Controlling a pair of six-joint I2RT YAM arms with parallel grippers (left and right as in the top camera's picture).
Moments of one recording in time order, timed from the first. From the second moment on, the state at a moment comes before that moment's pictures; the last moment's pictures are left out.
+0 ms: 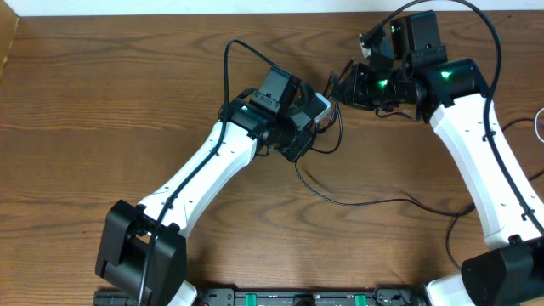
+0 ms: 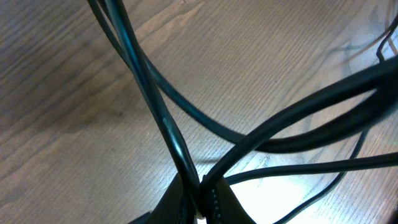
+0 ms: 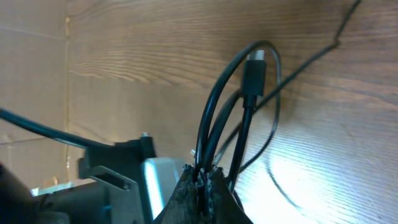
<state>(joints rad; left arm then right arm) -0.54 1.71 1.35 -0.74 0.36 0.22 0.27 1.66 1.62 -0.93 -0.52 0.47</state>
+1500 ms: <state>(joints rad) -0.34 1.21 1.35 -0.65 0.36 0.10 0.27 1.67 1.44 -1.05 -0.17 0.44</state>
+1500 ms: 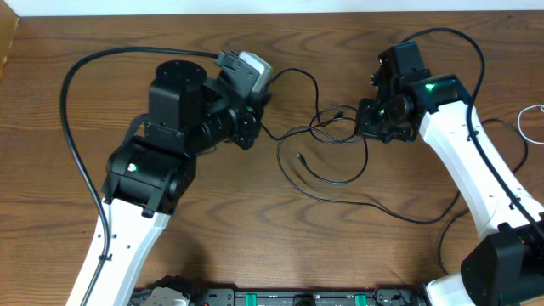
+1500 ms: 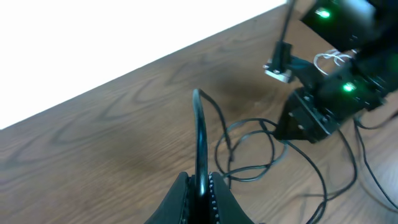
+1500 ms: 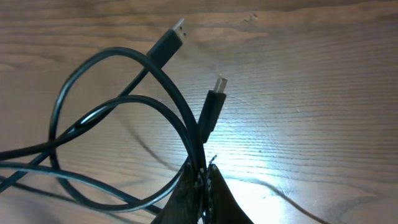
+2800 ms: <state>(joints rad) 0.18 1.13 1.35 -0.66 0.36 -0.56 0.26 1.67 1.43 -1.05 -0.13 0.42</state>
